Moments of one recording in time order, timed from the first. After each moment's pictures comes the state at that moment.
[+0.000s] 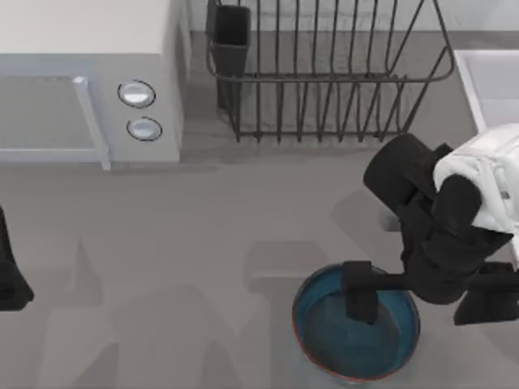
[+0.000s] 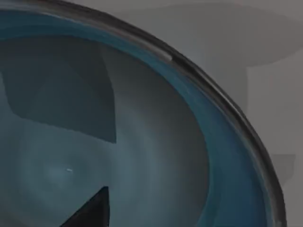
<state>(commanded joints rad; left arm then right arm) 0.00 0.00 0.00 0.00 0.00 0.00 0.63 1.73 0.99 -0.83 0.00 0.64</state>
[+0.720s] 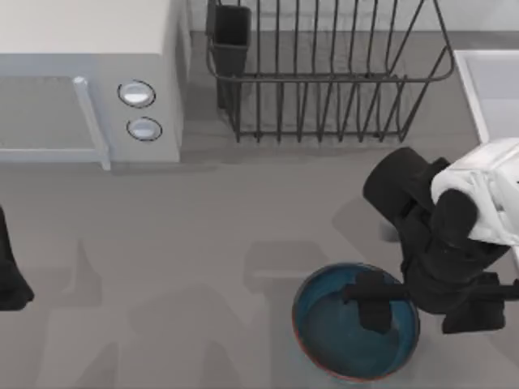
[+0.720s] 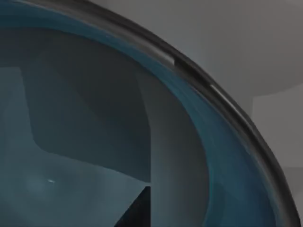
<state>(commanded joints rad) 0.00 0.00 0.00 0.00 0.00 0.00 0.63 1.74 0.96 -0.78 0.00 0.64</state>
